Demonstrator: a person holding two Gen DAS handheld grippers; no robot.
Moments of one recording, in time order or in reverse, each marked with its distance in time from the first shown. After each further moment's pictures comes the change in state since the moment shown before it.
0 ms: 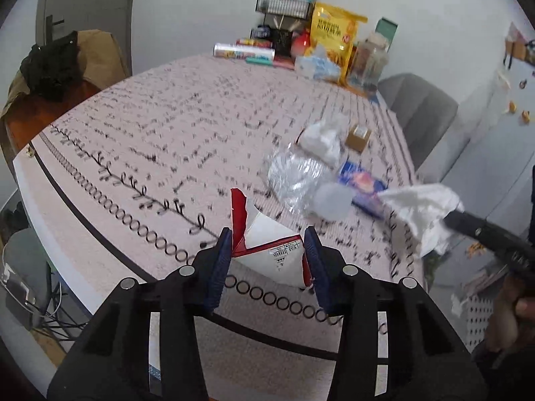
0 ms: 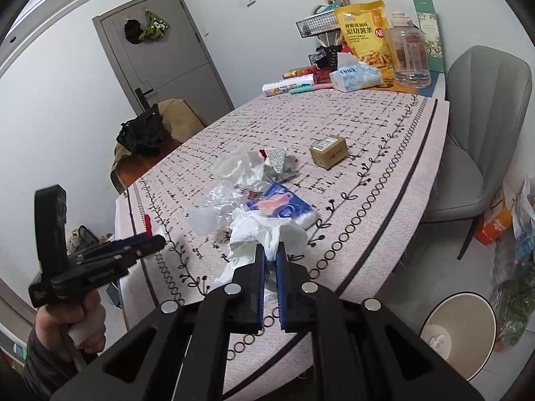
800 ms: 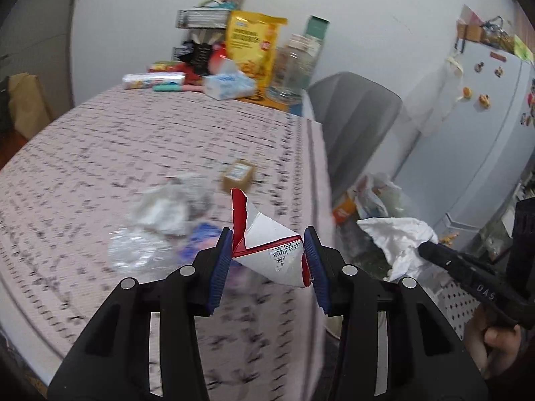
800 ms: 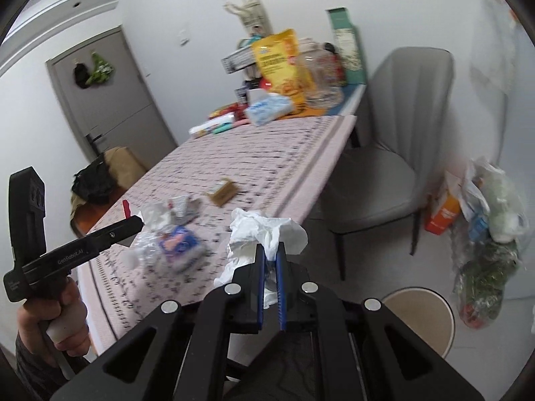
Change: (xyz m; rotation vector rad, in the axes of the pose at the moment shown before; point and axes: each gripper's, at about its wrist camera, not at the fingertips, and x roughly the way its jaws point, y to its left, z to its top) left arm 0.038 -0.142 0.052 0.134 -0.008 -0.201; right arm -0.077 -0.103 -0.002 0.165 -0.128 -0.215
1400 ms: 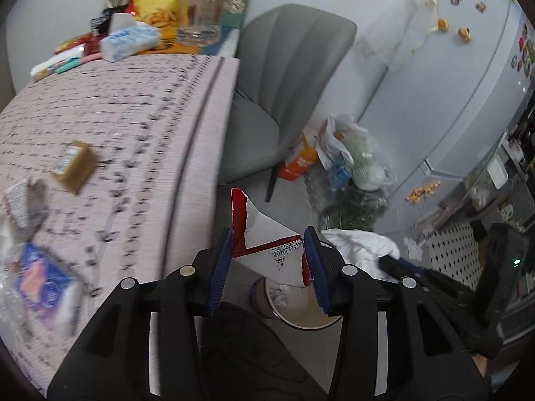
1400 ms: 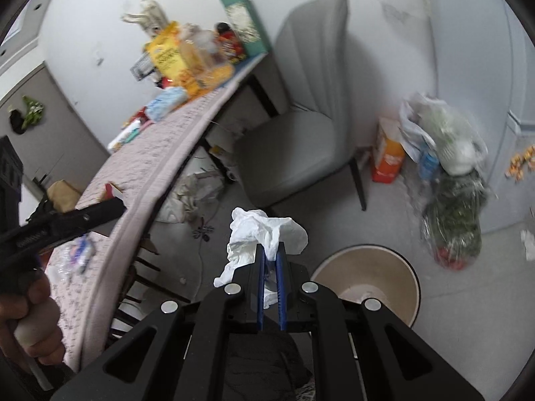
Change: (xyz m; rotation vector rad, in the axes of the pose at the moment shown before) left arm 0.125 -0.129 -0.001 0.133 0.235 -0.118; right arm 0.024 -0.146 -0.045 0.259 0.058 -0.184
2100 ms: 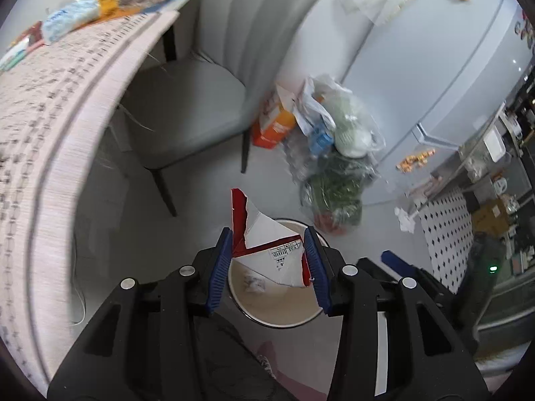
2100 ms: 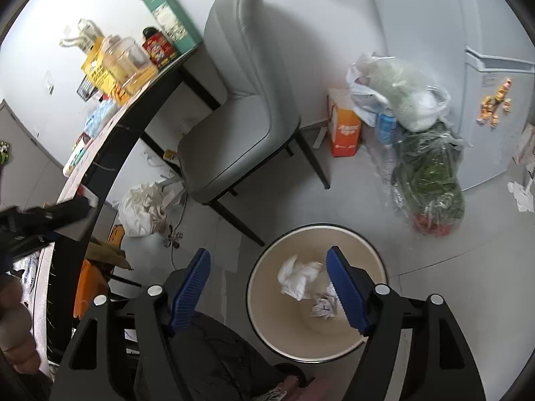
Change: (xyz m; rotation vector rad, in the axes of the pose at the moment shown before) left arm 0.088 -0.060 -0.005 0.052 0.157 -0.064; right arm 0.036 -0.110 -0.024 0.168 0.013 -0.086
